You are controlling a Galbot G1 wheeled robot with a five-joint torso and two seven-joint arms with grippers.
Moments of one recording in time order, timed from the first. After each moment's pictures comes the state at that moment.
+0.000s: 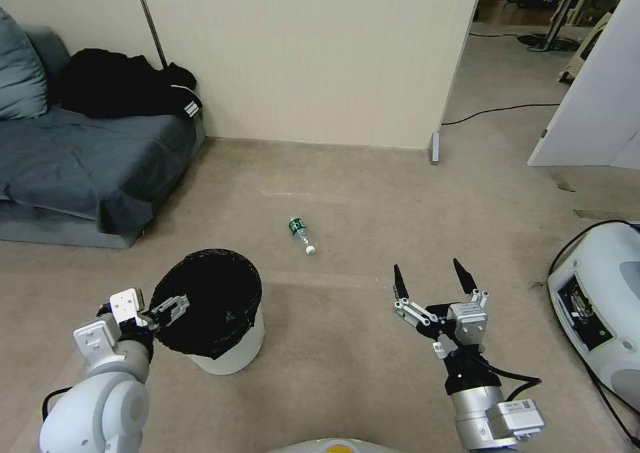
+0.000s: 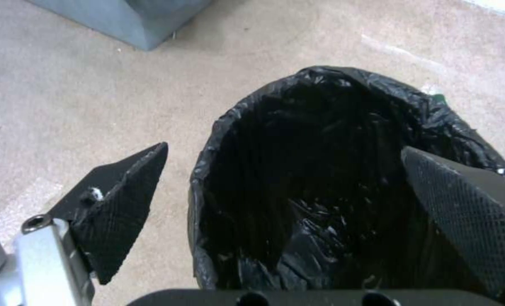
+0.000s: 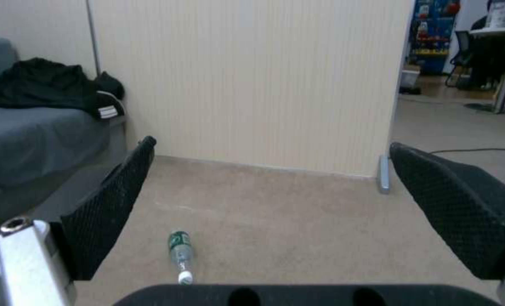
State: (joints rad) left arm 1.57 -1.54 -0.86 -2.27 -0.39 0.74 -0.19; right arm -1.88 1.54 0.40 2.34 -0.08 0.15 -0.01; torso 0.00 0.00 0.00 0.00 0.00
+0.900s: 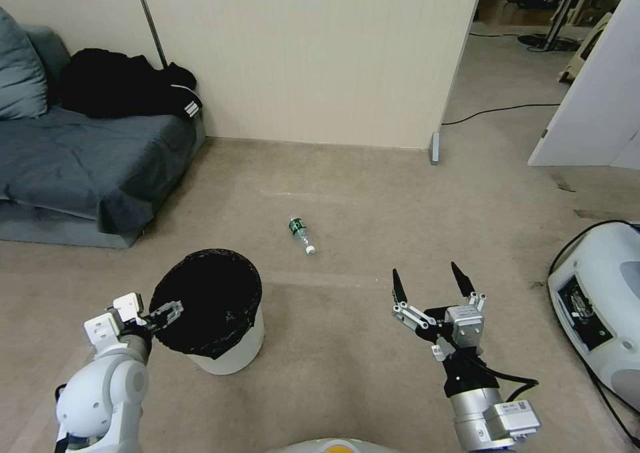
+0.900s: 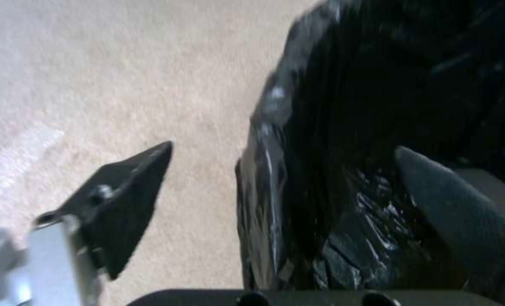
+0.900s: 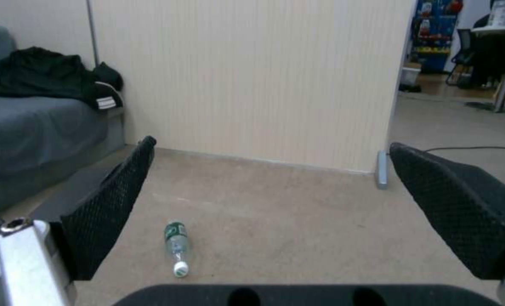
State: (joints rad) left arm 1.45 -1.49 -0.87 -1.99 -0.42 0.74 -0.22; right arm -1.88 1.53 0.42 2.32 -0.08 0.16 -0.02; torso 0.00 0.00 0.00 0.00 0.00
